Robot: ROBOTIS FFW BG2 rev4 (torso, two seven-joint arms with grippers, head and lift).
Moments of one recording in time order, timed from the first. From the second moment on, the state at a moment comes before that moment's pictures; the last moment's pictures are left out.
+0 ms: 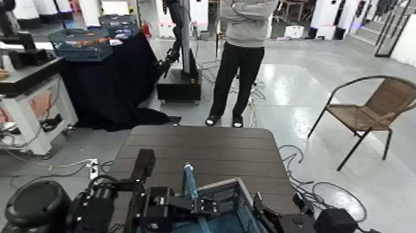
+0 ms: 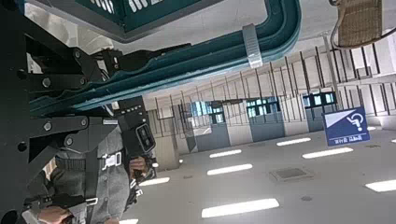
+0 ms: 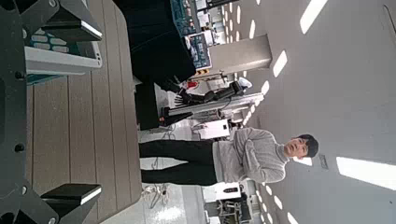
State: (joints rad) left arm -0.27 0.31 -0.09 -1.53 1.74 1.50 -0.15; right arm 0.38 -0.11 0.19 -1.95 -0.20 0.00 -0.09
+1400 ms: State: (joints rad) left arm -0.40 0.31 -0.21 -1.48 1.19 1.38 -0.72; right arm 0.38 -0.11 0.19 -1.95 -0.21 0.00 -0.09
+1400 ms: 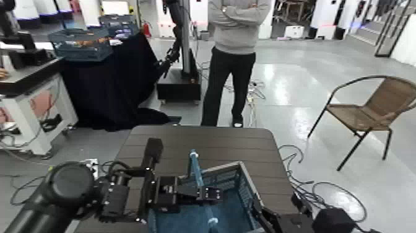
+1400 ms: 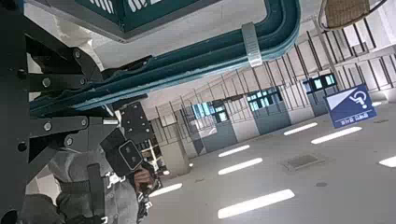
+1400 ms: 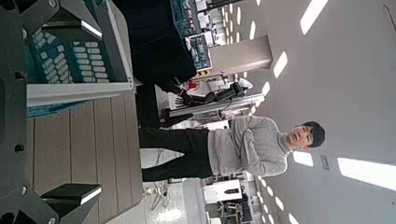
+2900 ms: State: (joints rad) left arm -0.75 0.24 -0.47 -1.00 0.78 1.15 -1.16; right arm 0.37 -0.11 0.21 -1.94 -0.21 -0.01 -0.09
